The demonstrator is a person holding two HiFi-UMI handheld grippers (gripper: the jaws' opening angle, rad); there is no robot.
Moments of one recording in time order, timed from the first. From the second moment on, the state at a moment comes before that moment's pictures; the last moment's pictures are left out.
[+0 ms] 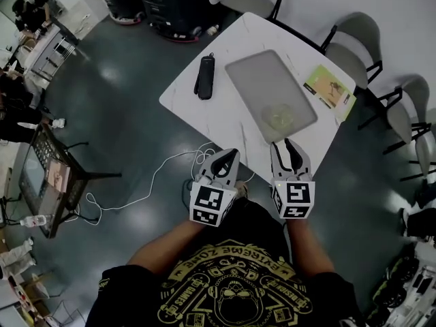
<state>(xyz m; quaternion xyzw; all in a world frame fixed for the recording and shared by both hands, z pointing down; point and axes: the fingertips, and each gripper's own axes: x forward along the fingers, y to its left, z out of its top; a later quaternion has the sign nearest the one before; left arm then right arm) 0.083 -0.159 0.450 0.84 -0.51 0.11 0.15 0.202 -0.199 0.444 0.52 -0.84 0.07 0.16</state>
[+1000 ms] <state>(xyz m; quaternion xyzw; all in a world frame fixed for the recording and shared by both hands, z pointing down) 0.081 -0.011 0.427 0.89 -0.43 0.07 0.15 0.160 -0.004 0.402 0.51 -0.84 0.08 0.15</state>
